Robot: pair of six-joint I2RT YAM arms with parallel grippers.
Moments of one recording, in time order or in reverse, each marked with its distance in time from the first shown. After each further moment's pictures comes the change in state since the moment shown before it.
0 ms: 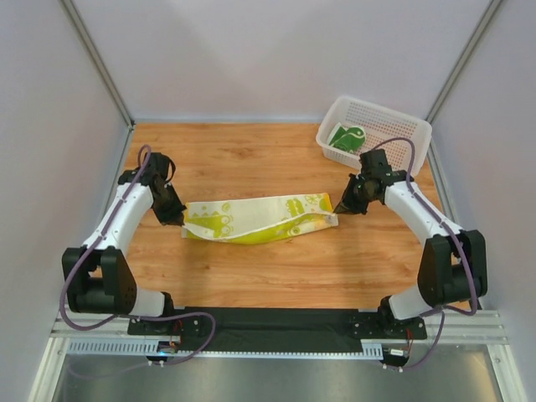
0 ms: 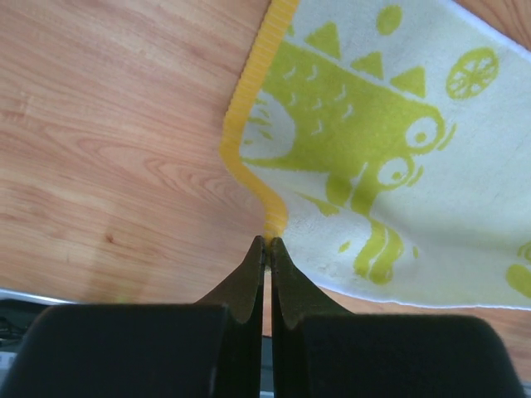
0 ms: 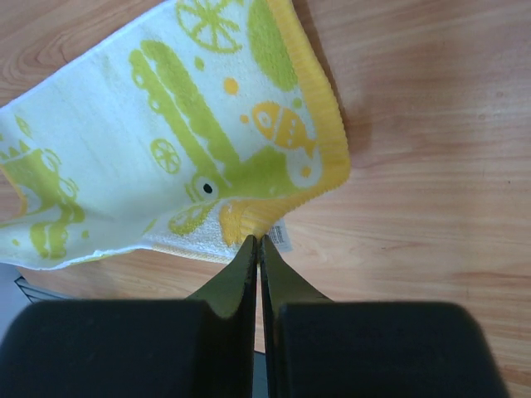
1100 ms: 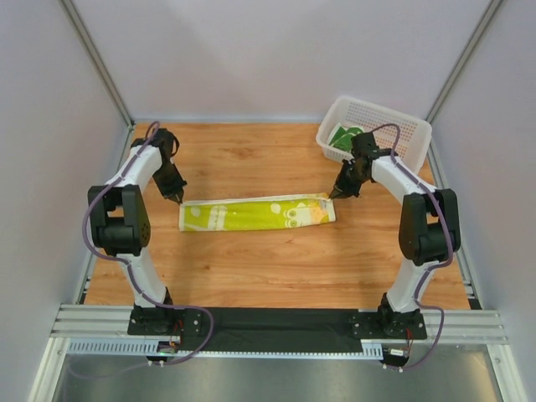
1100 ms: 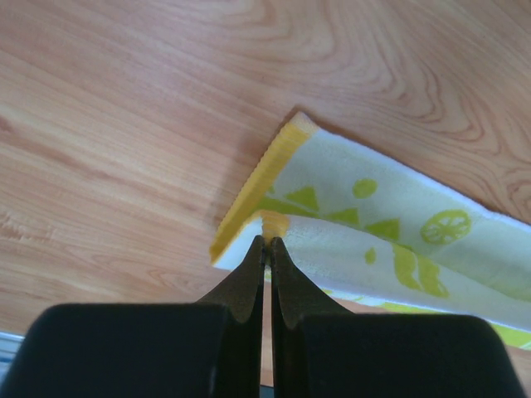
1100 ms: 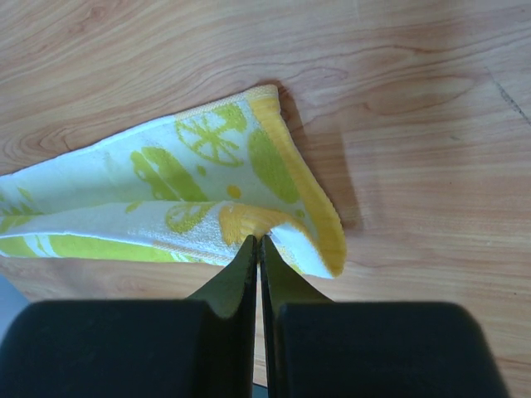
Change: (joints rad) left arm 0.052 0.478 0.381 -0.023 -0.064 0.043; right arm -0.031 0.340 0.278 -0.018 0.000 -0.009
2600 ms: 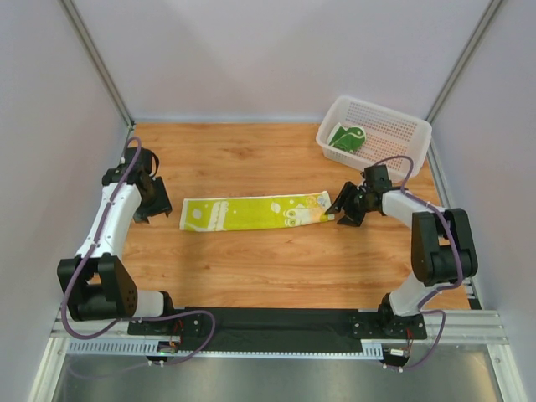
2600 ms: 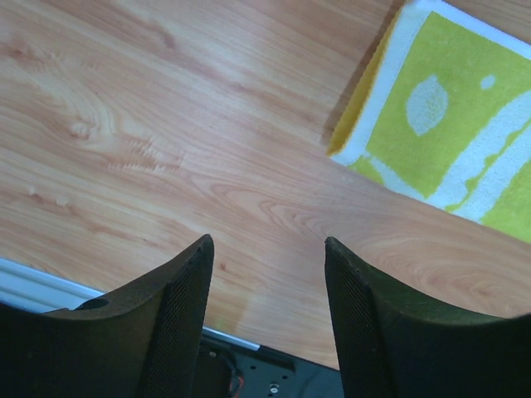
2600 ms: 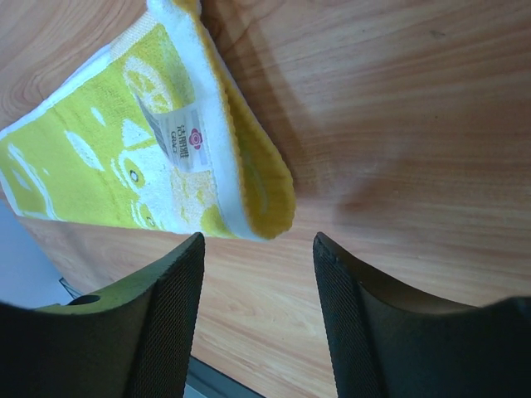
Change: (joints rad) left arm 0.054 -0.496 -0.311 0.000 -0.101 0.200; right arm -0.064 -0.190 -0.458 0.365 -0.155 0.049
